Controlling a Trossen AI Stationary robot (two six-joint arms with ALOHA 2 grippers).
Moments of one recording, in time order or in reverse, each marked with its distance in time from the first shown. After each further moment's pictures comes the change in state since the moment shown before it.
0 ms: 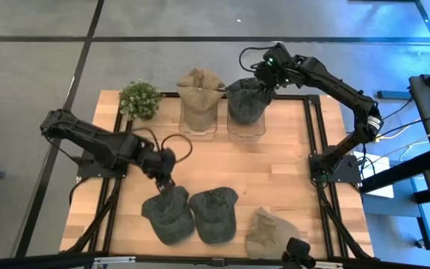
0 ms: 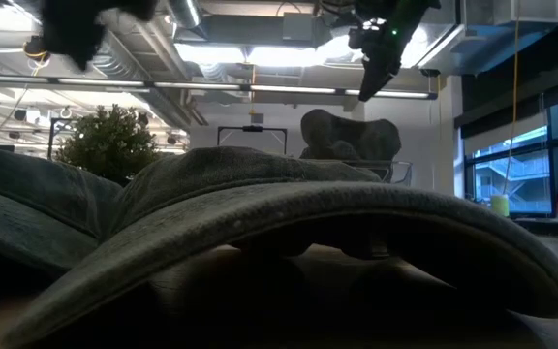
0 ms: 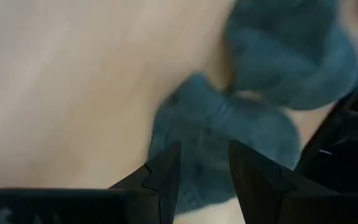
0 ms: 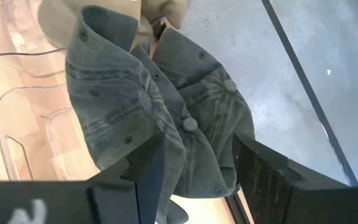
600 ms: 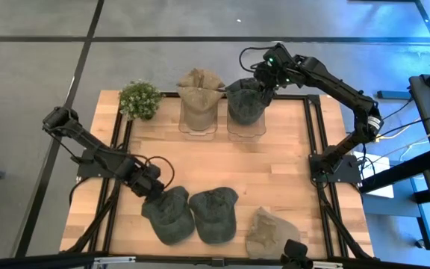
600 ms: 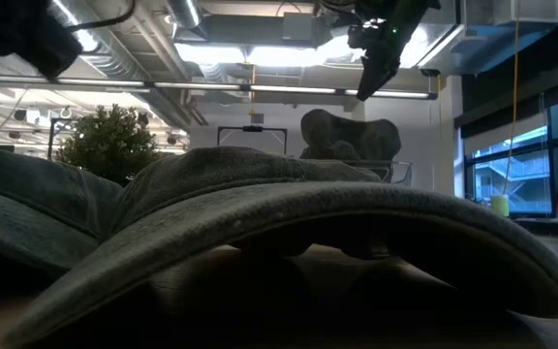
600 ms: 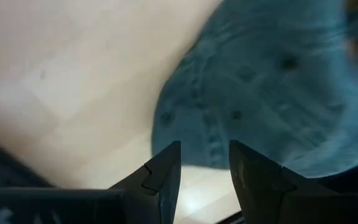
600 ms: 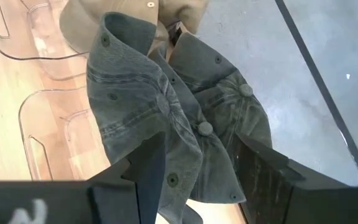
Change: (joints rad) left arm -0.257 0.000 -0.244 0.110 0.053 -0.623; right arm 0.000 0.000 0.000 -0.004 -0.063 0.005
